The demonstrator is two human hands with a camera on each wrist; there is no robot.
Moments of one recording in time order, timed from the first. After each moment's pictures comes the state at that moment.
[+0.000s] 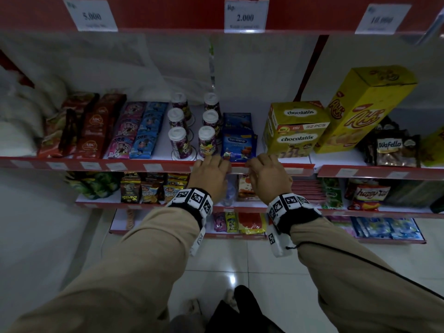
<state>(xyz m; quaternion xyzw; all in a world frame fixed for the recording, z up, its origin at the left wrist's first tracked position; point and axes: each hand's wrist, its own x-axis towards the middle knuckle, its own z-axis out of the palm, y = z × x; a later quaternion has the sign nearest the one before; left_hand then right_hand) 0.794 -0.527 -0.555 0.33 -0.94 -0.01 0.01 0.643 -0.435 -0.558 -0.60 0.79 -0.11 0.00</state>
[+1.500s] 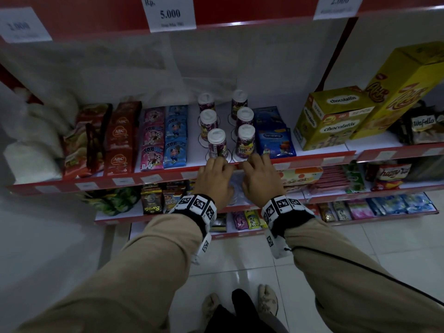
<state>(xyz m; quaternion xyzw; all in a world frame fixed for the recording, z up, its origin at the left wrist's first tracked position) 0.881 -0.594 -0.564 0.27 -0.96 -0.04 0.01 0.757 -0.506 -0.574 -0.58 0.81 -0.08 -0.01</state>
